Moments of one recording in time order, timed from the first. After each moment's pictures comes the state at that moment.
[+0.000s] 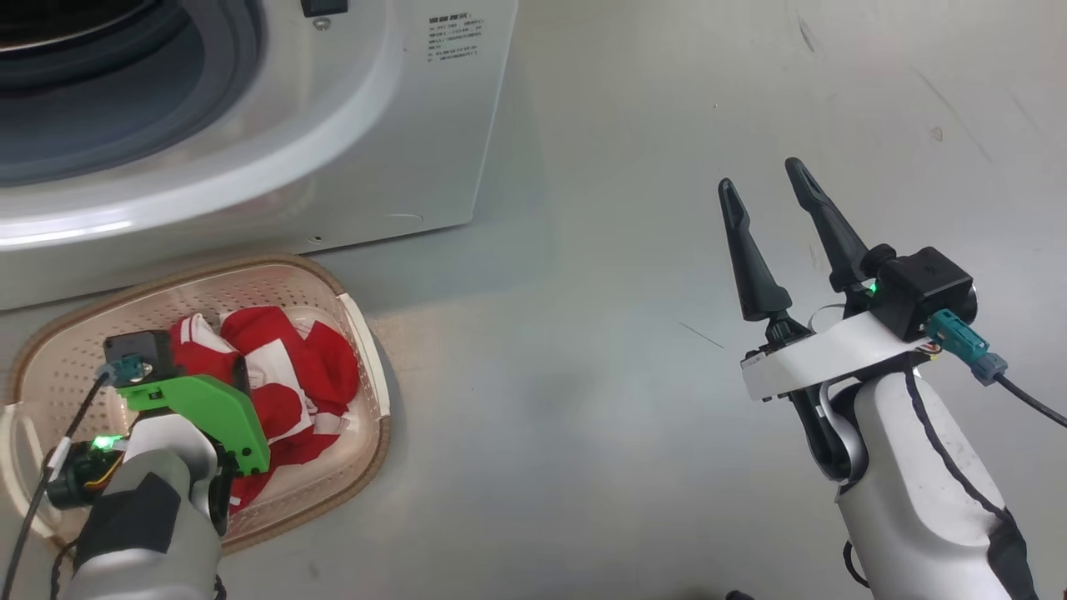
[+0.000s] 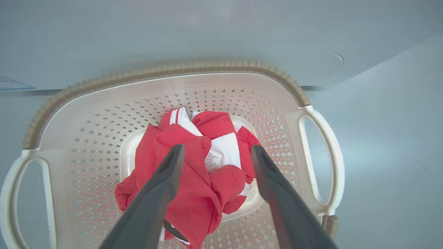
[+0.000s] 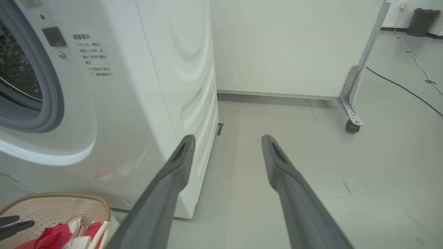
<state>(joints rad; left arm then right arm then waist) -0.65 0.07 -0.01 1.14 -0.27 -0.01 -0.06 -0.37 -0.05 0.23 0.22 0.26 0.12 -0.25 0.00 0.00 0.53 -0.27</state>
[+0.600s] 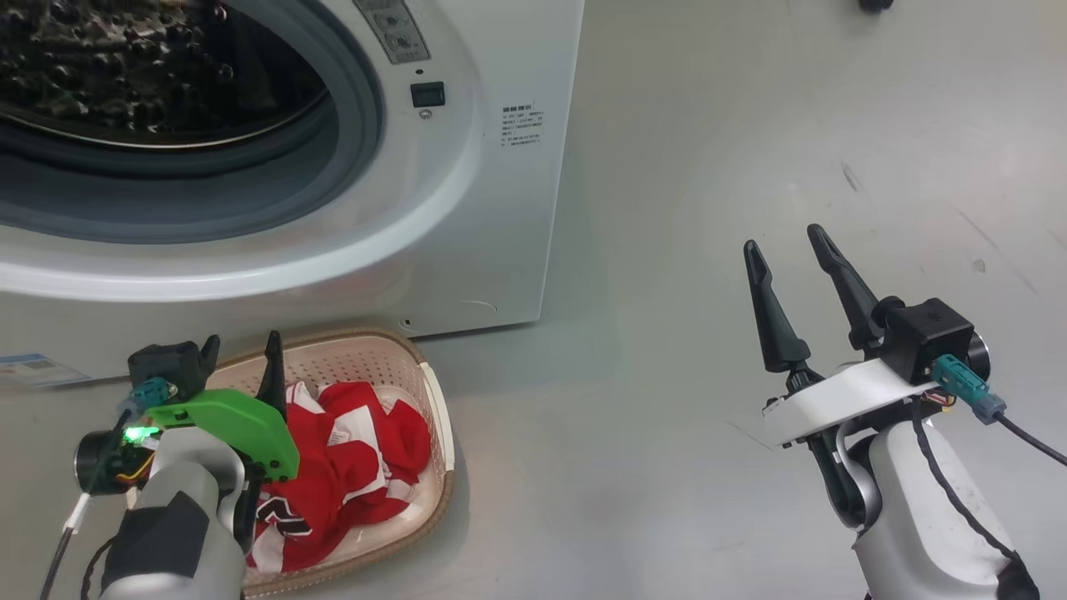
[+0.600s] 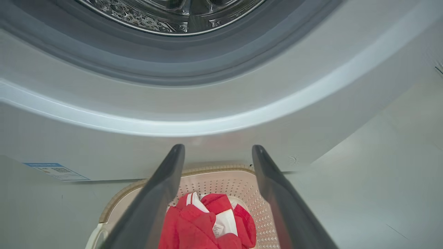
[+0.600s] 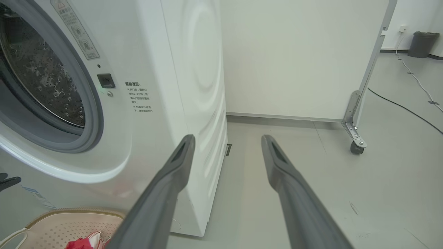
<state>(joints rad) -0.58 0.04 -0.04 1.03 -0.26 -0.09 -0.25 -0.29 -0.06 0.18 0.27 0.25 0.12 -0.25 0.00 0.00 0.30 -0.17</state>
